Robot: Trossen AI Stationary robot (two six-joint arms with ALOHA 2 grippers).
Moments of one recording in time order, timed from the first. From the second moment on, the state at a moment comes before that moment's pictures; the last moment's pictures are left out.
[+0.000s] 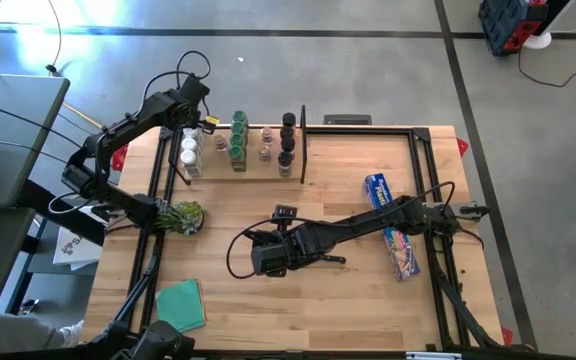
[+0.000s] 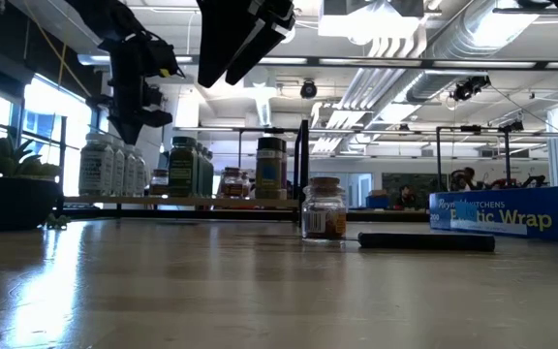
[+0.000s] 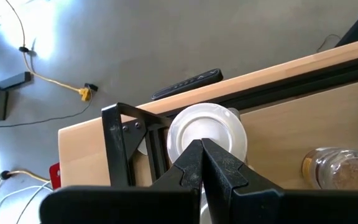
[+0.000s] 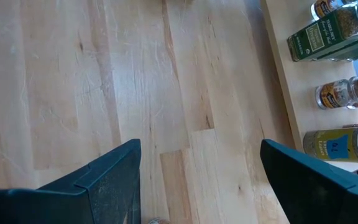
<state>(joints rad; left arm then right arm) 0.99 1.43 1.14 -0.84 -0.45 -0.18 0.30 2.31 2.28 -1.15 0.55 0.25</state>
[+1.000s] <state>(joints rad) 0.99 1.43 1.14 -0.80 -0.44 -0.21 0.30 2.31 2.28 -1.15 0.55 0.25</state>
